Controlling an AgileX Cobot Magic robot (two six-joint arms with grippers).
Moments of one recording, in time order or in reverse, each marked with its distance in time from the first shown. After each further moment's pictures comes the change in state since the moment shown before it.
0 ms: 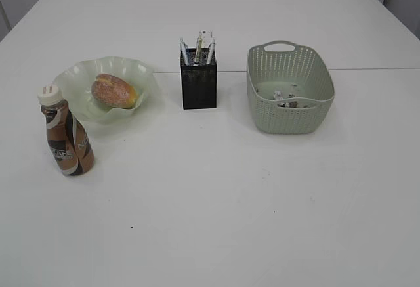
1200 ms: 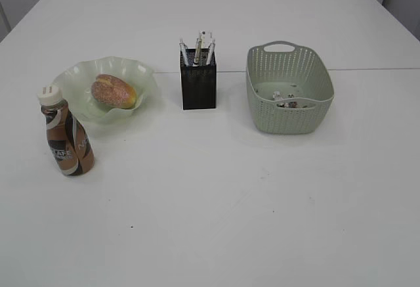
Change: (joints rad) left arm 0.000 0.000 0.000 0.000 0.000 0.002; right arm 0.000 0.000 0.000 -0.005 0.000 0.000
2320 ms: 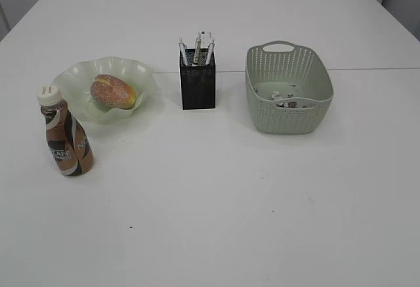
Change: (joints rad) left arm 0.477 0.000 0.000 0.000 0.000 0.002; right arm -0.406 0.000 0.000 -0.002 0.000 0.000
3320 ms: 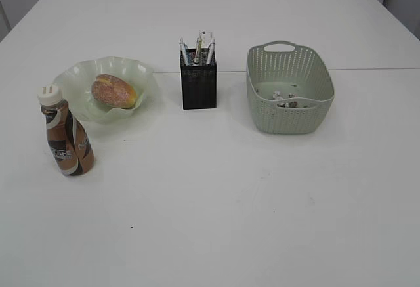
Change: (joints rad) left arm -0.142 0.000 0.000 0.000 0.000 0.000; right arm 0.000 0.000 0.000 0.000 0.000 0.000
